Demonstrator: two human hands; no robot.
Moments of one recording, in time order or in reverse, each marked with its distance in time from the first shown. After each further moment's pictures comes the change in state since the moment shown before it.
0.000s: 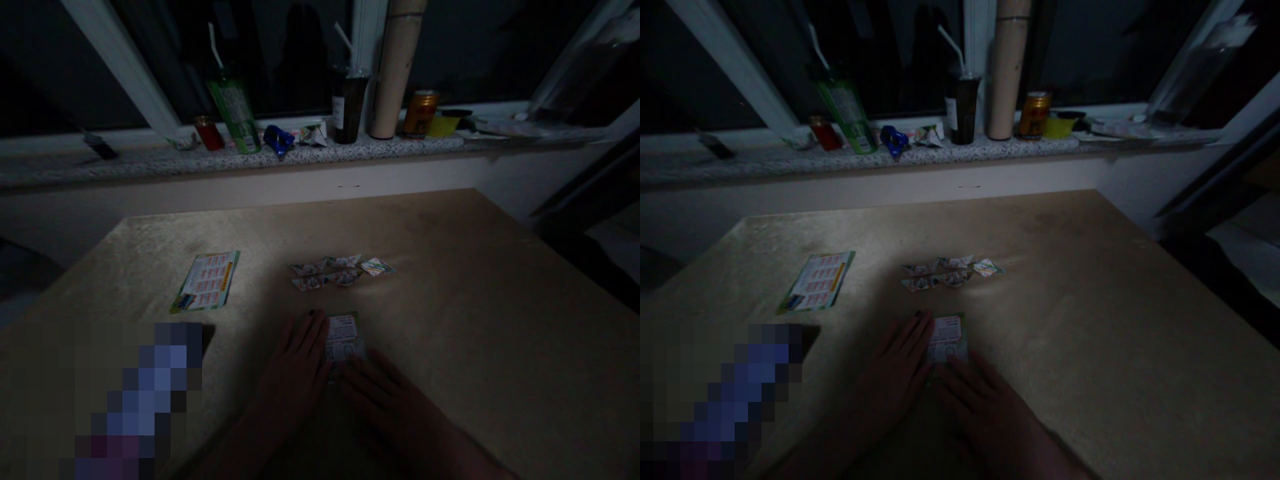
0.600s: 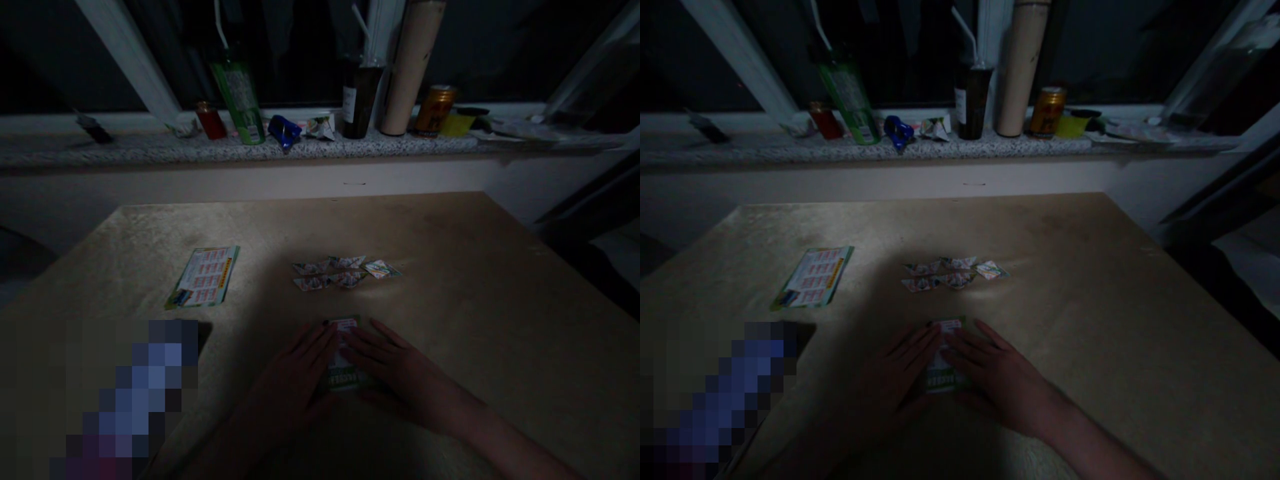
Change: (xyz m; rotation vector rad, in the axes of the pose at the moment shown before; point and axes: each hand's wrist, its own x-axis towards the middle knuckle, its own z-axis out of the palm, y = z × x) left_hand -0.004 -0.011 -0.010 -0.200 -0.082 0.163; right_hand 0.024 0.043 -0.023 0.097 -0.150 0.002
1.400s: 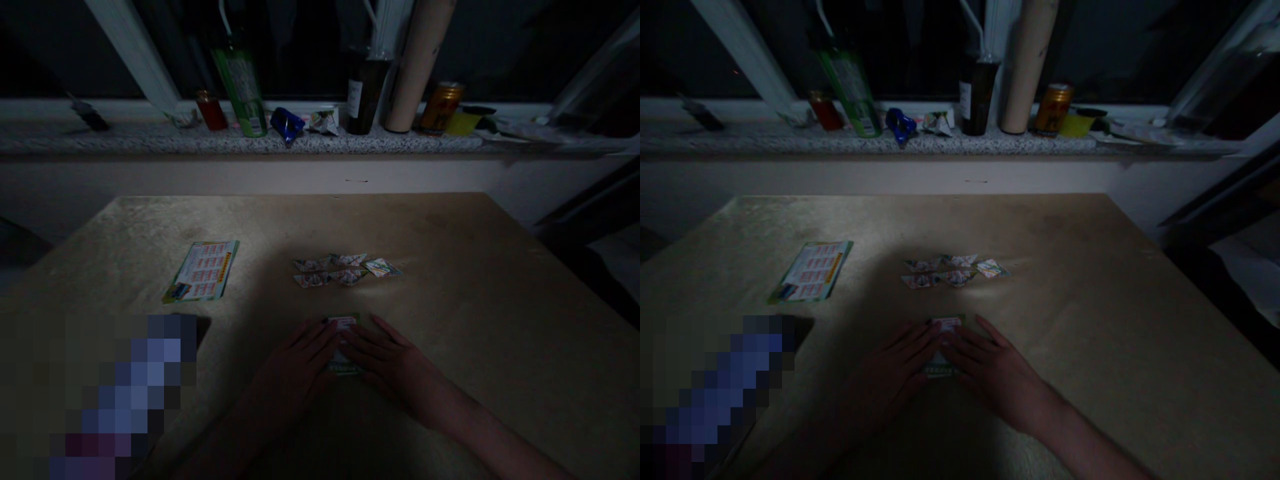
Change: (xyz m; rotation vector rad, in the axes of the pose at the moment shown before) left_hand 0.006 -0.002 0.002 -0.049 -0.012 0.002; right_hand 0.002 0.007 0.018 -0.043 0.127 -0.007
